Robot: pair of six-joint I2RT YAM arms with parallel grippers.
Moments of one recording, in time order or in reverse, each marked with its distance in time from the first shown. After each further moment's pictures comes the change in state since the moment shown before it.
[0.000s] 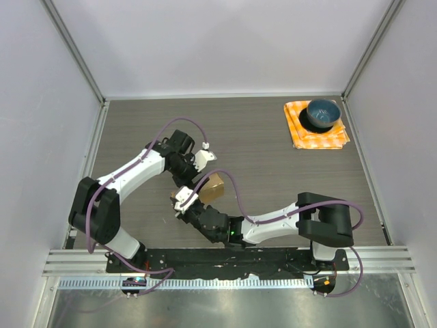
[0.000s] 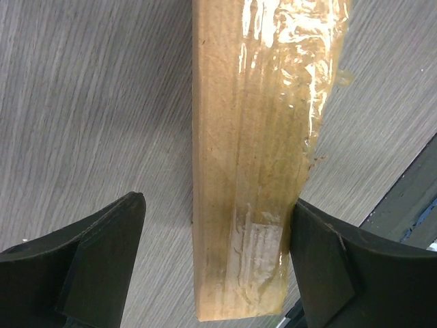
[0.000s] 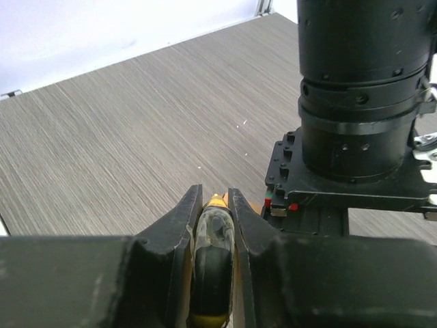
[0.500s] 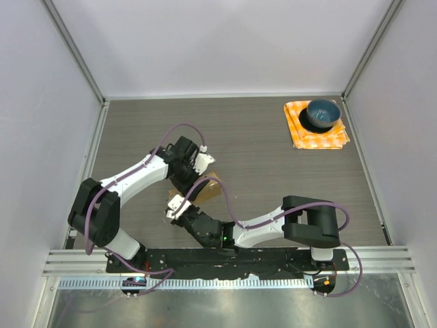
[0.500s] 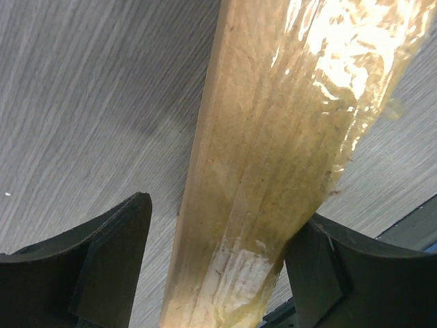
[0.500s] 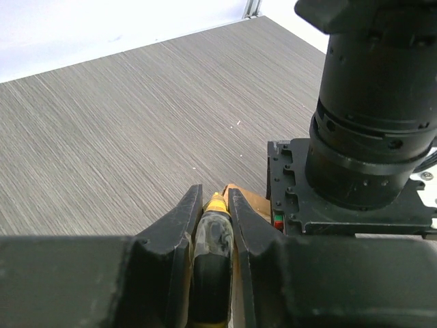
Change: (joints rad) left arm -0.050 -0.014 -0.057 0.056 -0.169 -0.186; right arm 0.033 0.105 0.045 0.069 0.071 -0.079
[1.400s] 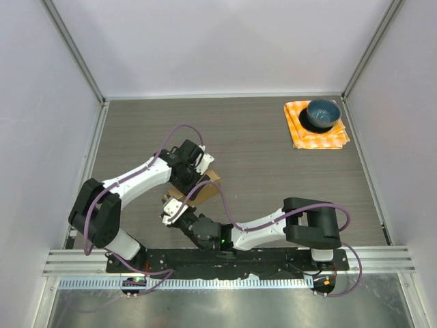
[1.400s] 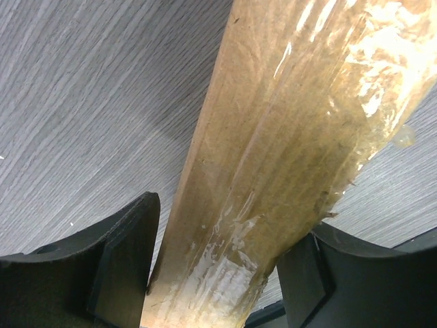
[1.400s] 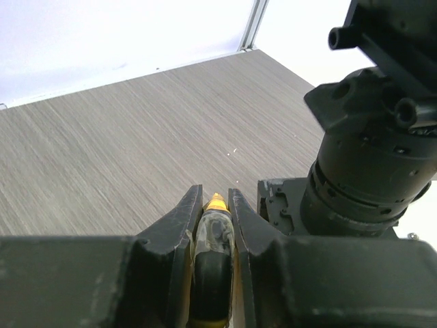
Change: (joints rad) left arm -0.061 -0.003 -0.023 0.024 -0.159 -0.195; right arm 0.033 0.003 0.035 0.063 0.029 -0.121
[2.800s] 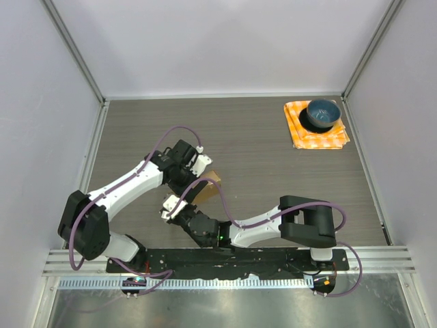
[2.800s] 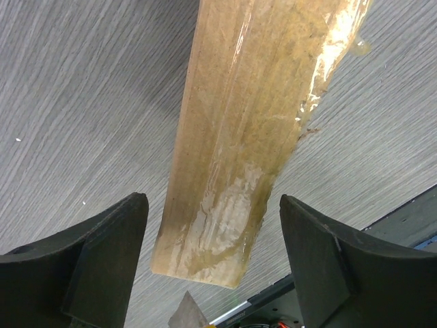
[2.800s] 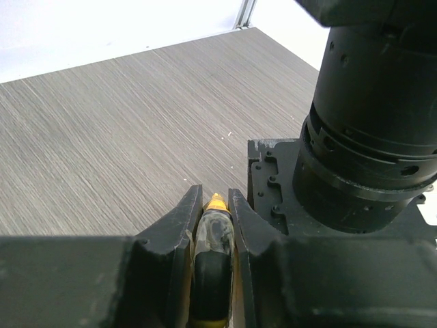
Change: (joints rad) left arm -0.002 -0.118 -0.010 -0.080 0.027 0.079; right arm -0.029 0.031 0.014 -0.048 -0.009 0.037
